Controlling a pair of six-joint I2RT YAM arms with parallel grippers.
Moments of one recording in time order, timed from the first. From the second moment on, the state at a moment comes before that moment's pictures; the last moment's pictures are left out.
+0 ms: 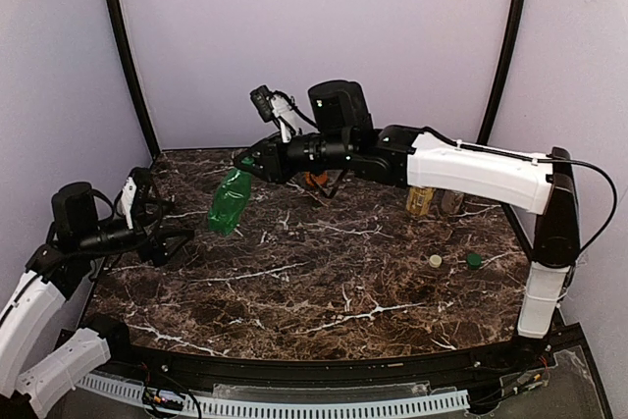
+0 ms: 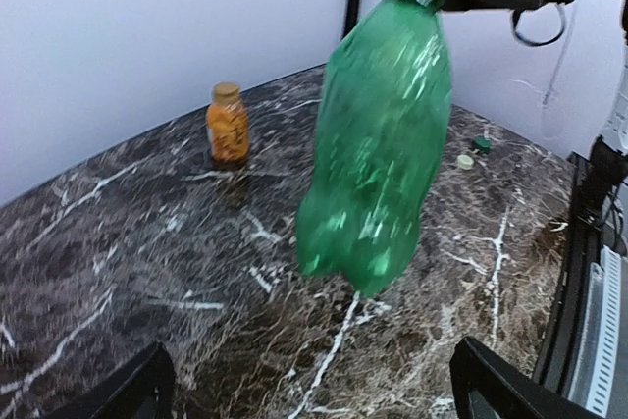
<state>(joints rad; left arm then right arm) -0.14 0.51 0.46 -0.30 0.69 0.12 1.01 1.88 1.74 -0.12 -0.30 0.24</state>
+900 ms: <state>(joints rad) -0.38 0.82 0.85 -0.55 0.71 0.38 1.14 1.91 1.81 -0.03 -0.34 0.26</state>
